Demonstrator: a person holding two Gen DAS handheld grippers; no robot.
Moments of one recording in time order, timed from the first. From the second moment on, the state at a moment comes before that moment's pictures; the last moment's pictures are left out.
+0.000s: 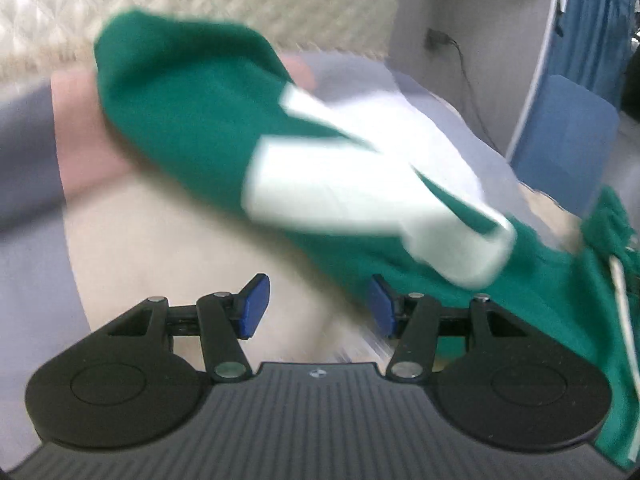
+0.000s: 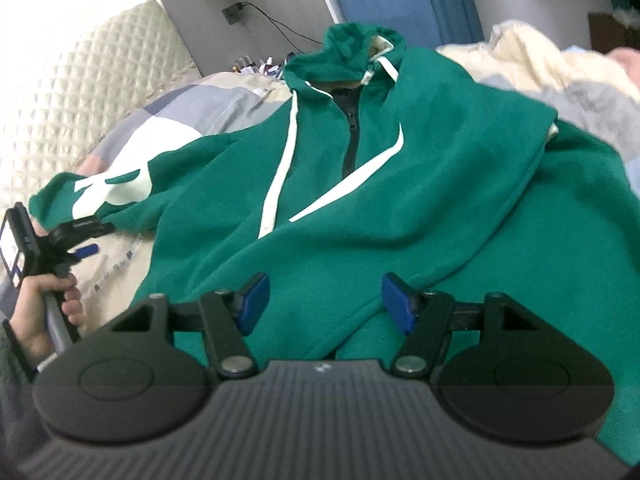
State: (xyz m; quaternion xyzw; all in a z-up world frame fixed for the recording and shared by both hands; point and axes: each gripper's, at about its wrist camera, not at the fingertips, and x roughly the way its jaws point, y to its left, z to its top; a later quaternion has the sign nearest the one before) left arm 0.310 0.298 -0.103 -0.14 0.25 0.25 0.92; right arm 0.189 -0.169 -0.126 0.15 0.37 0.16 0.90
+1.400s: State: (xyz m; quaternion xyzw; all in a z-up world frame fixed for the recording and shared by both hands) left arm 0.379 0.233 0.094 0.03 0.21 0.24 0.95; right arm 0.221 -0.181 -0.124 0.21 0.37 0.17 0.89
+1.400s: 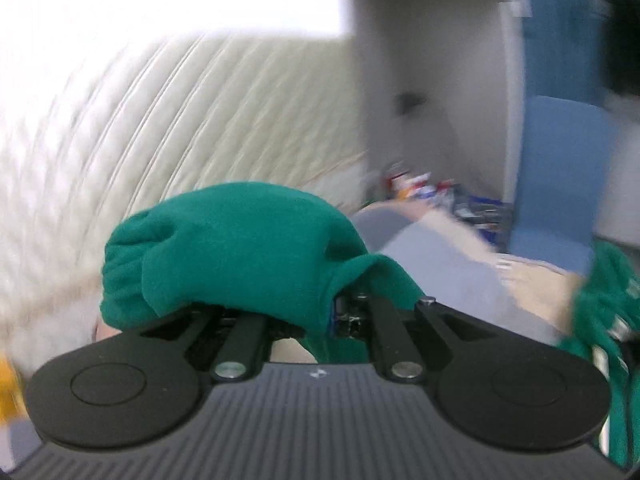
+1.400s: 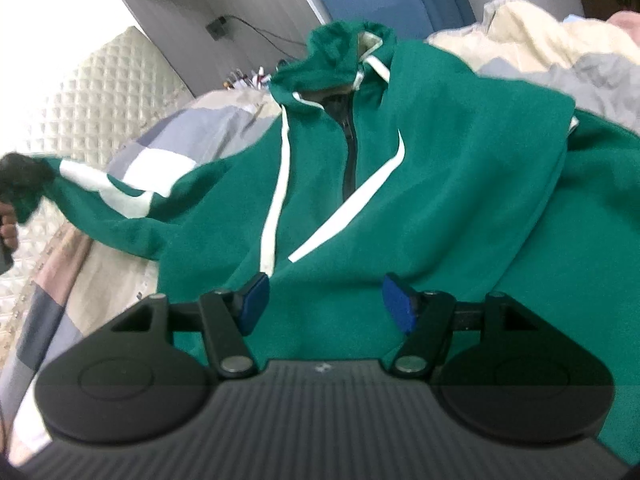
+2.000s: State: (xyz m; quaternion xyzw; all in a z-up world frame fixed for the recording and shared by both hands) left arm 0.233 -0.110 -0.013 0.18 0.25 -0.03 0.95; right arm 0.153 -0.251 -0.086 0.25 0.28 0.15 0.91
